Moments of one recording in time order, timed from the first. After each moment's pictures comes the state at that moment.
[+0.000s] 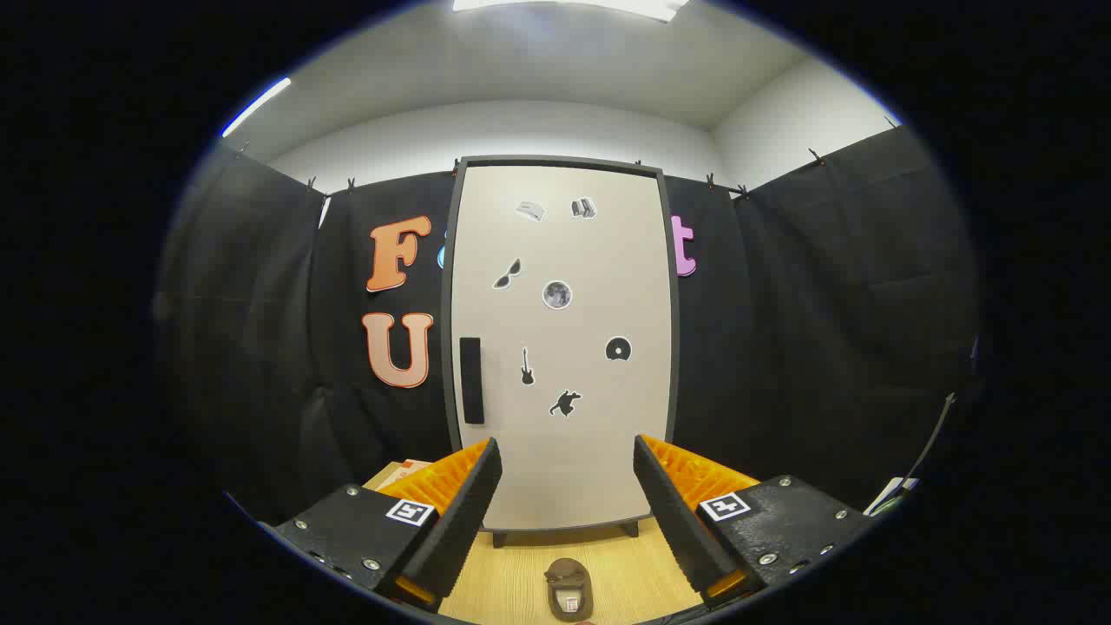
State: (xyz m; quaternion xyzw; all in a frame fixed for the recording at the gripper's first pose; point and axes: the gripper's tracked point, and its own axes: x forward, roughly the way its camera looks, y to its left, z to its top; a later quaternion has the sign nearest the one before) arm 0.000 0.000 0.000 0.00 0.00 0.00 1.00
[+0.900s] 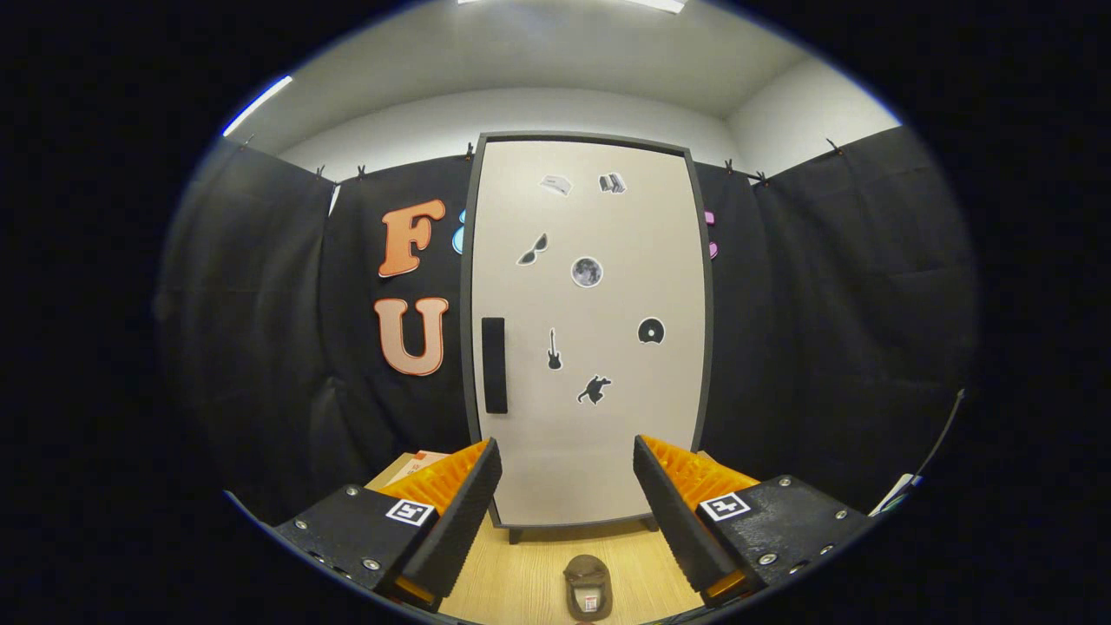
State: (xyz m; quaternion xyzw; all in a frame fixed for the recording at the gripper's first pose) arm 0.001 0.005 -0.008 -0.01 0.03 0.03 1.00
